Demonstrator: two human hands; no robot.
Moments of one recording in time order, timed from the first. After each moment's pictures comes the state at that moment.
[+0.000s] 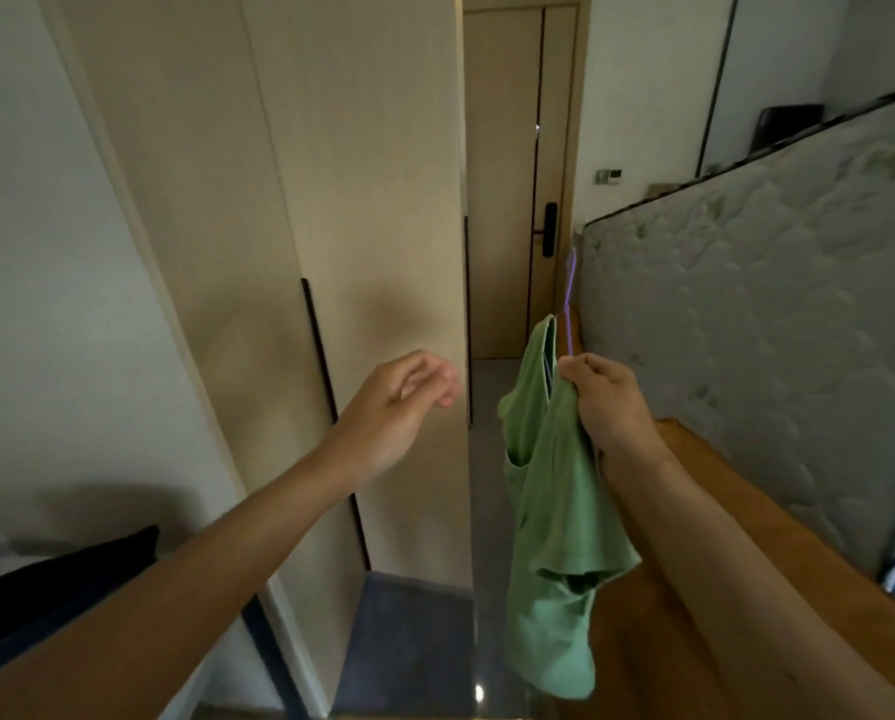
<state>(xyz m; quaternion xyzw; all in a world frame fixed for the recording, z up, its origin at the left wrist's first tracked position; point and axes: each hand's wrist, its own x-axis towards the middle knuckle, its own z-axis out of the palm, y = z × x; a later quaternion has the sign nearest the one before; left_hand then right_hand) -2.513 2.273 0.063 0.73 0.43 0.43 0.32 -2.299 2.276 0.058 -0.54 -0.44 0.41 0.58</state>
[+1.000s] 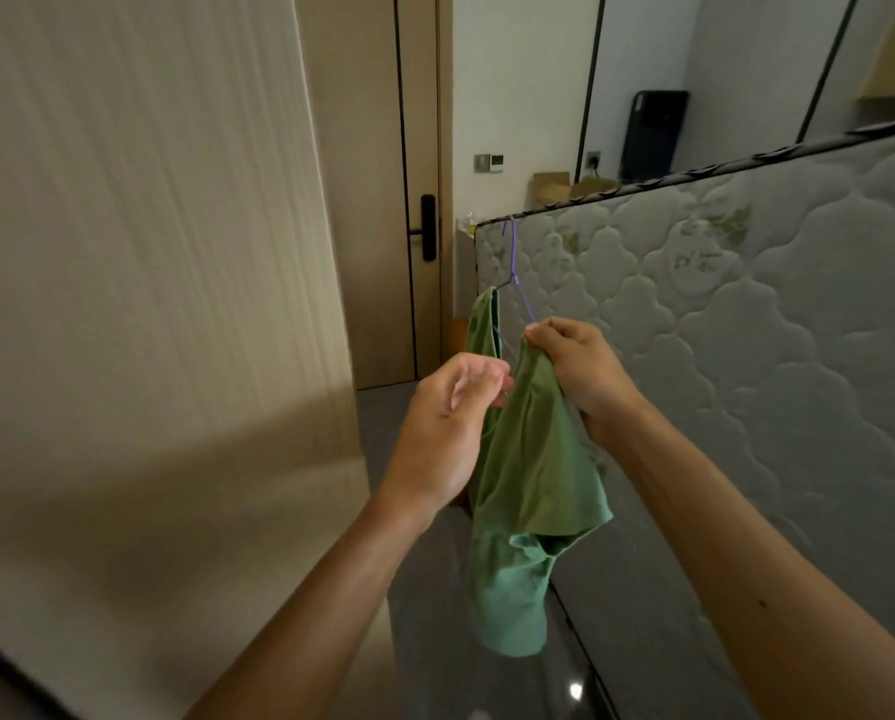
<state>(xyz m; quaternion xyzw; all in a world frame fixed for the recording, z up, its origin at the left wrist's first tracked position) -2.380 2.891 0.028 0.69 0.26 0.49 0.47 -2.226 2.894 0.059 -0.59 -0.46 0.29 0.59</state>
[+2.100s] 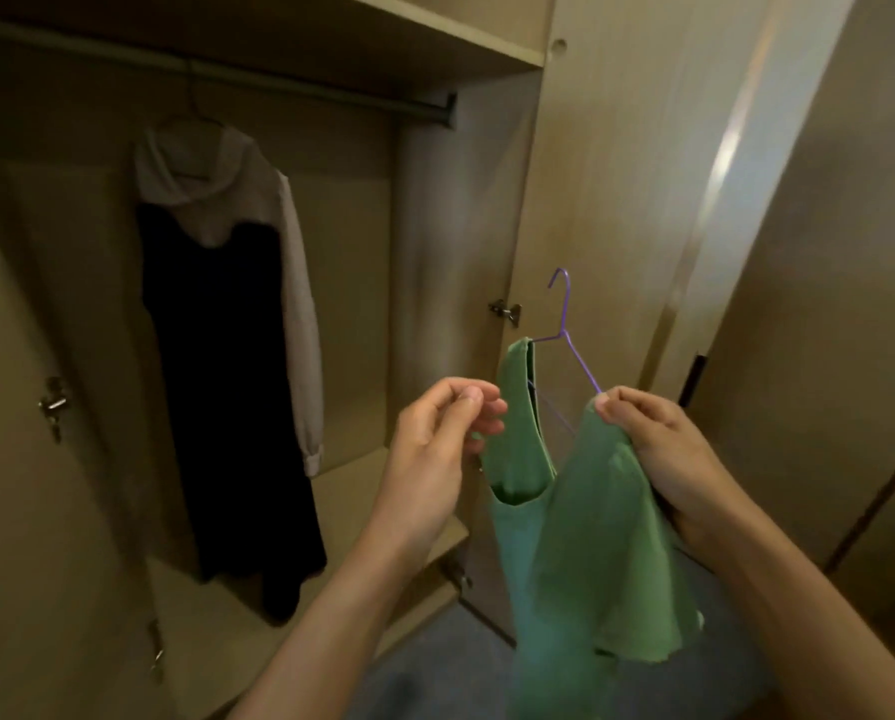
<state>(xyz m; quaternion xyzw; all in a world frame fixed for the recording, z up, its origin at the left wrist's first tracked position) -2.365 3.251 0.074 0.36 0.55 0.74 0.14 -2.240 3.411 0.093 -0.21 -0.73 0.57 0.31</state>
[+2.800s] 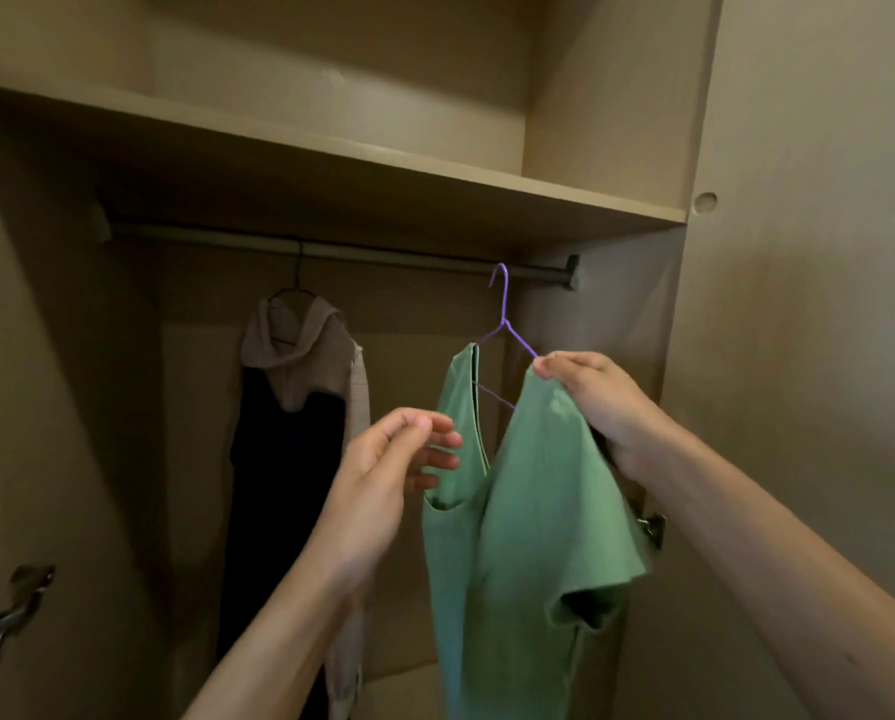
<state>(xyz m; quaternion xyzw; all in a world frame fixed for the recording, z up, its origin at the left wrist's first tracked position) -2.581 3.361 0.162 0.32 0.57 0.75 -0.05 -2.553 3.563 0.235 -0.02 -0.79 0.55 0.26</state>
